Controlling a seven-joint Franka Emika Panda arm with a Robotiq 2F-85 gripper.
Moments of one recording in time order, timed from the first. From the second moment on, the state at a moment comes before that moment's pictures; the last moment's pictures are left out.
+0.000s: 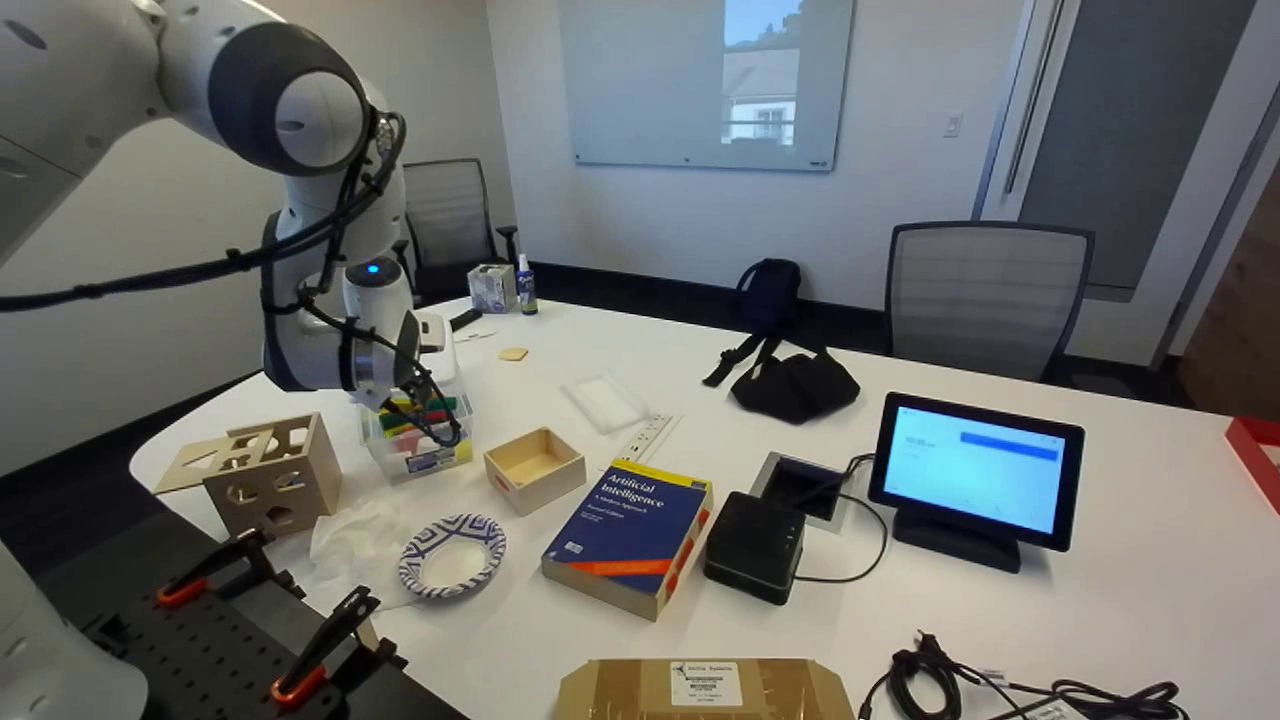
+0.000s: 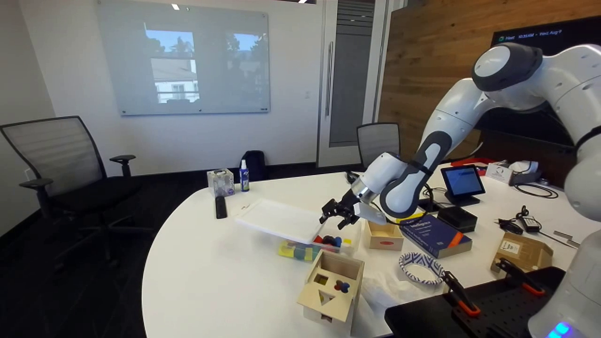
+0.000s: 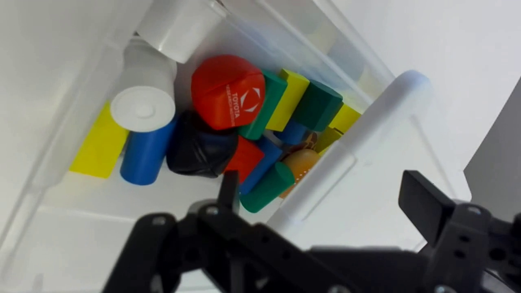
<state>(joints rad) -0.30 0.88 0.49 -2.17 -0.74 3.36 0.69</state>
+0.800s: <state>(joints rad) -0.27 0.98 0.57 -2.01 -0.31 3.19 0.35</state>
